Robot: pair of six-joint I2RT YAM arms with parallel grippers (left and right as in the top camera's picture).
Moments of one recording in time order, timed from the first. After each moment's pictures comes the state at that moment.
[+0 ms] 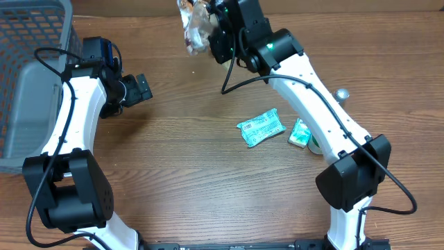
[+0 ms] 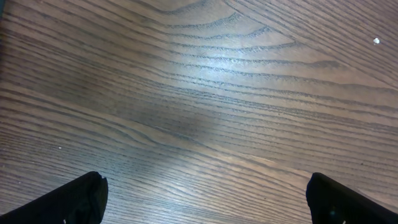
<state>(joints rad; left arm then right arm) 0.11 1.84 1.47 -0.92 0.10 -0.31 0.54 2.05 2.06 -0.71 0.04 -0.04</state>
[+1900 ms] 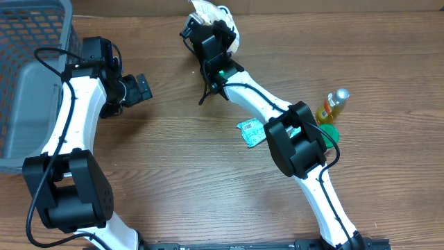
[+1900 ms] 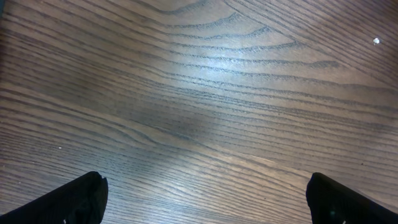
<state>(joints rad) 0.11 1.84 1.47 -0.92 0.10 -0.31 0.60 2.52 2.06 0.06 0.75 -0.82</state>
